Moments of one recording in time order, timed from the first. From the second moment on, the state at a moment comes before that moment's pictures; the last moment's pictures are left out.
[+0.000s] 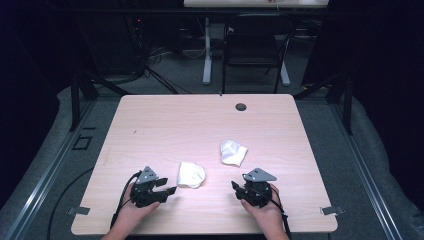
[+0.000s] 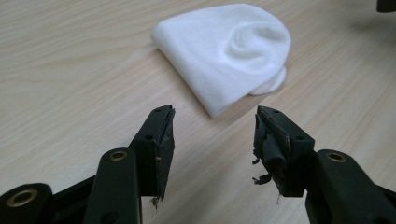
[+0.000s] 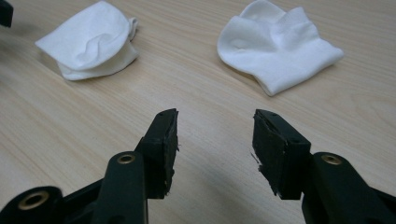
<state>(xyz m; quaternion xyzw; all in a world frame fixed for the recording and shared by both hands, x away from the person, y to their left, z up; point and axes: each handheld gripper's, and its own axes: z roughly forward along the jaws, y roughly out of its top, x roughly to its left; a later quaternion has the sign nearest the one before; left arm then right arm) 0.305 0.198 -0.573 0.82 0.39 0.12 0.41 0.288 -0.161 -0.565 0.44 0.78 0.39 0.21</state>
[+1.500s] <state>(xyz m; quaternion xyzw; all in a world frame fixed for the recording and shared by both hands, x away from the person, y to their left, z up) 0.345 0.138 -0.572 0.81 0.41 0.16 0.38 0.293 -0.158 -0.567 0.44 0.79 0.38 0.18</state>
